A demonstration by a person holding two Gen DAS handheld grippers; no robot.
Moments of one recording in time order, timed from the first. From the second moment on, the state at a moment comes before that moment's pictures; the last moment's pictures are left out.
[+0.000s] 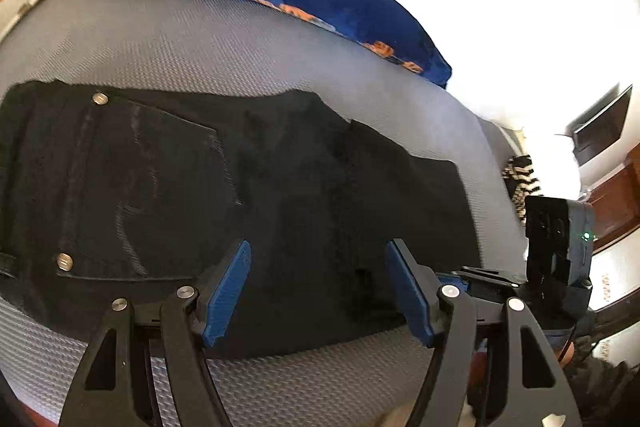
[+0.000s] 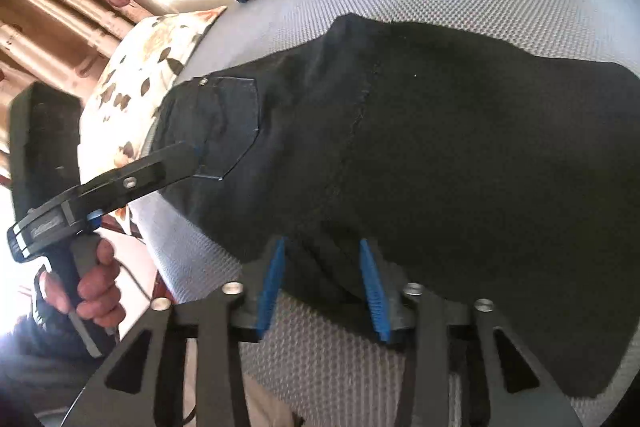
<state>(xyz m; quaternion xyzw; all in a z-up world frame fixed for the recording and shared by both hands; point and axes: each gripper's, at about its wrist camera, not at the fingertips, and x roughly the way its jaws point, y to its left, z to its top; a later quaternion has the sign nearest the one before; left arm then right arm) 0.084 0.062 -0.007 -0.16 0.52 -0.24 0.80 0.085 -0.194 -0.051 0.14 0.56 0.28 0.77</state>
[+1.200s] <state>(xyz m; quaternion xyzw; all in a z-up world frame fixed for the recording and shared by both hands) 0.073 -0.004 -0.066 -0.20 0.64 -0.24 0.70 0.051 -0.316 -0.061 0.22 0.54 0.14 0.80</state>
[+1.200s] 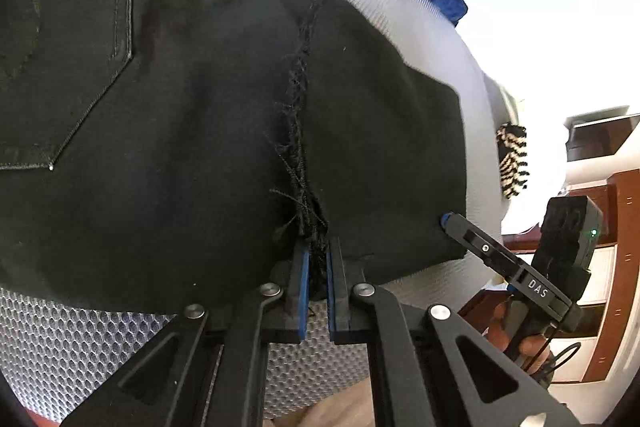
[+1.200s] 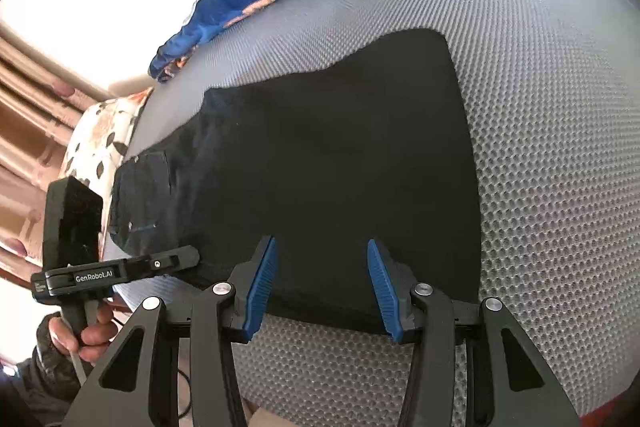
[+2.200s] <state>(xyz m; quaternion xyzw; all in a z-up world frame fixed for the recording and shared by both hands) 0.154 -0.090 -0.057 0.01 0.53 -0.27 0.80 0.168 -0.333 -0.061 0.03 0.51 0.02 0.86</state>
